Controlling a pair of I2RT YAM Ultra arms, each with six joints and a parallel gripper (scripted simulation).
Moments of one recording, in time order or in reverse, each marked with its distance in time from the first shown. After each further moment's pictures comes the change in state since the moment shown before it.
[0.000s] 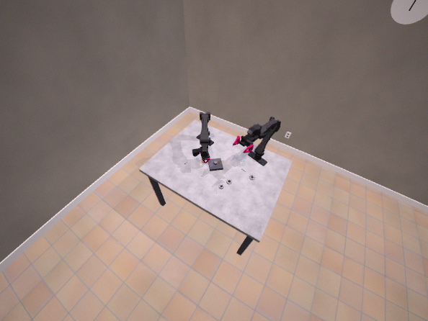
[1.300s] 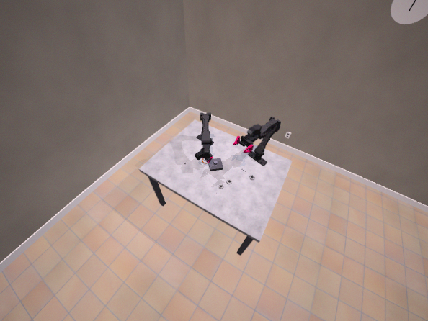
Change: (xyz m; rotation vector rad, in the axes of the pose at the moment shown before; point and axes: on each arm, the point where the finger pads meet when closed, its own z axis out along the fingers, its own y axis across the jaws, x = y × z) left arm 0.000 0.000 0.000 0.000 0.000 0.000; right arm 0.009 0.004 0.006 0.012 -0.008 -0.445
